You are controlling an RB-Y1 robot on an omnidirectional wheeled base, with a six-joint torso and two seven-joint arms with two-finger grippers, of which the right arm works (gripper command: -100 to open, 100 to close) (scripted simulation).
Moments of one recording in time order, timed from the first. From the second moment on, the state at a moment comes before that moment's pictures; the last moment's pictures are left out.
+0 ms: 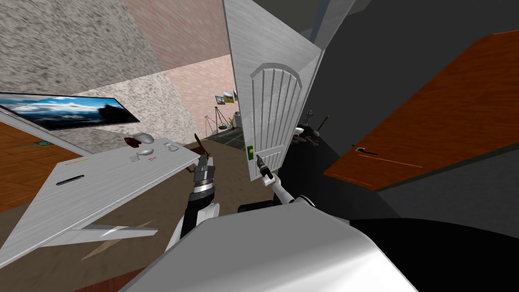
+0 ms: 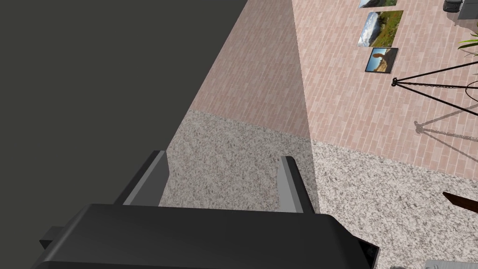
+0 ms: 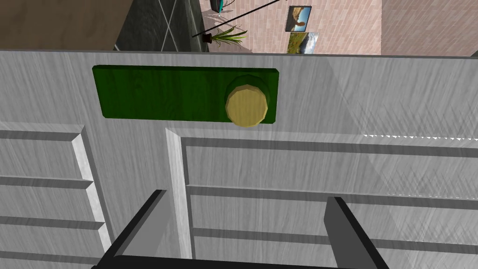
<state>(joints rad) -0.31 0.03 0.25 -0.92 -0.07 -0.36 0.02</state>
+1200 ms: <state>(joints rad) -0.32 0.00 0.23 -0.91 -0.07 -0.37 0.02</state>
